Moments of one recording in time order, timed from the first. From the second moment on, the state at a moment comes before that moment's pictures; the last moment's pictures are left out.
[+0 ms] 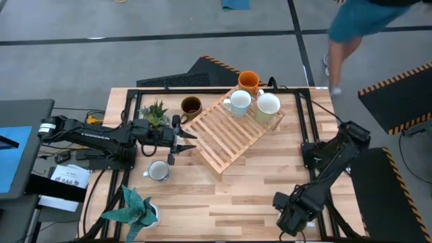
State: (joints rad) left arm 0.01 1.00 0.45 0.60 0.04 0.09; right arm 0.89 1.66 1.24 -1.04 -0.18 1.38
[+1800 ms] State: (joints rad) left arm 0.01 1.00 0.45 0.59 0.01 0.09; right arm 0.85 1.59 1.14 -1.04 -0.08 1.18
